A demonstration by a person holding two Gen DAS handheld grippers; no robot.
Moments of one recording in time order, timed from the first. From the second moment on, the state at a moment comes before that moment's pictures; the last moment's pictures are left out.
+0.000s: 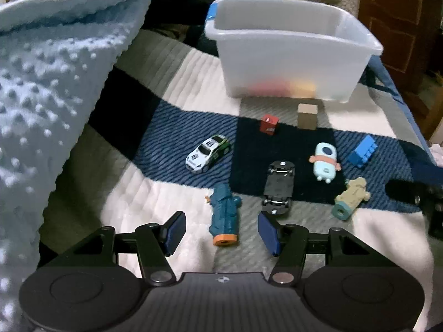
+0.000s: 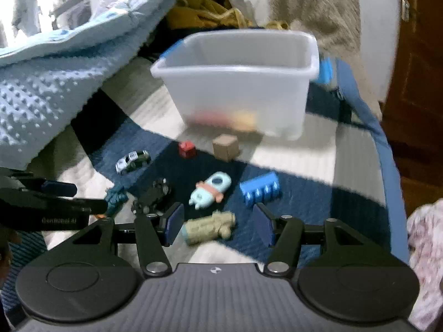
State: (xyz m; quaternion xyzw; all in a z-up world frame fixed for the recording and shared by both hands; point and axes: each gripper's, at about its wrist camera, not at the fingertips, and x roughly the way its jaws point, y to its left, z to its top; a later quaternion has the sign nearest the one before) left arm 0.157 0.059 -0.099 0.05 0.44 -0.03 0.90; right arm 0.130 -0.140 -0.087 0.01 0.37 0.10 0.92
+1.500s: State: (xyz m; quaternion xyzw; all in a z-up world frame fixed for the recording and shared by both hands) left arm 0.182 0.064 -0.130 0.02 0.47 -0.06 0.88; right arm 0.160 -0.105 -0.128 0.02 0.41 0.00 0.91
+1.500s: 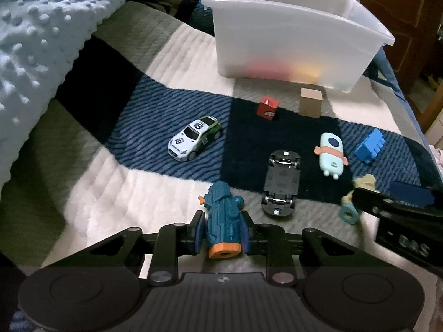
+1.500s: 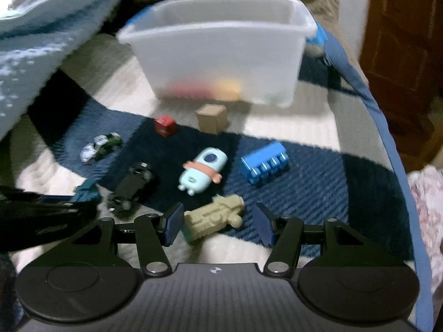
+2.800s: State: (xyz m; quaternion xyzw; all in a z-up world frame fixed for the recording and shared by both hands) left arm 0.162 0.065 -0.117 0.03 0.45 -0.06 0.89; right arm 0.173 -0.089 -0.132 -0.01 0.43 0.10 0.90
